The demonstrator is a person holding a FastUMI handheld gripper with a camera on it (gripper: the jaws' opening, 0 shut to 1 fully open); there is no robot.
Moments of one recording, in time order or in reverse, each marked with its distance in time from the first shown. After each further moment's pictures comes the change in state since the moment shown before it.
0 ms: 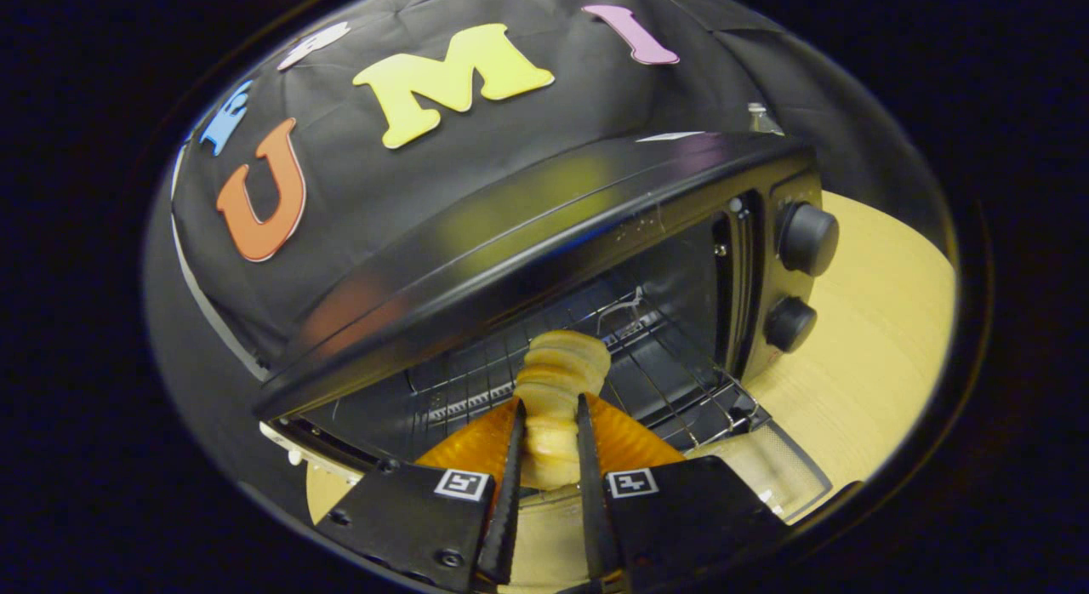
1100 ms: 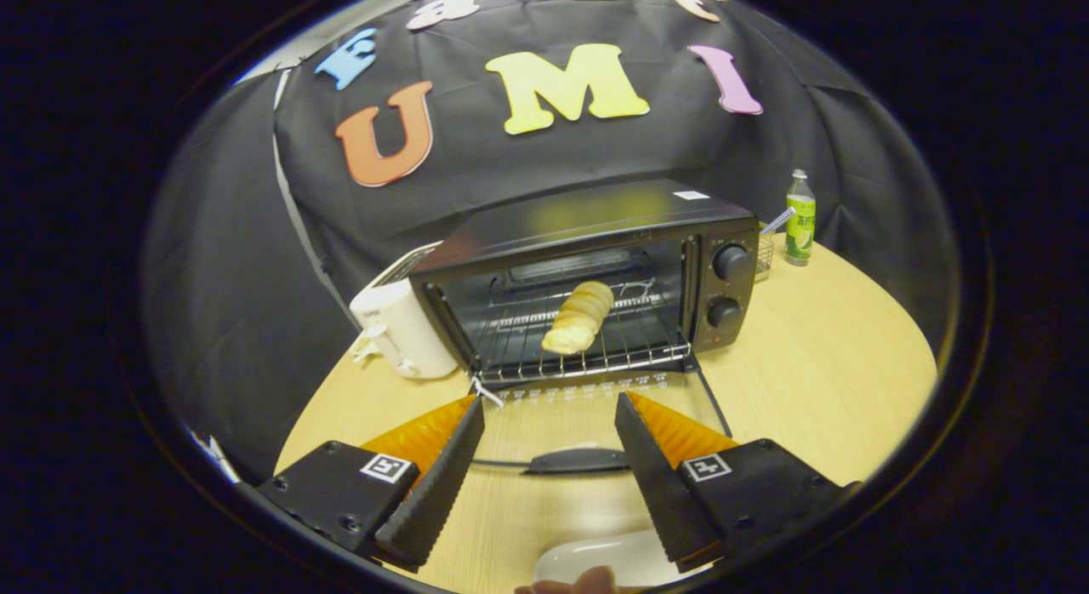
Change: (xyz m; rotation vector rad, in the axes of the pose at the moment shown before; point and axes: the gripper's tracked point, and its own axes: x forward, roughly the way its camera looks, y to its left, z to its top) arm -0.160 -0.007 -0.057 -0.339 0.061 0.172
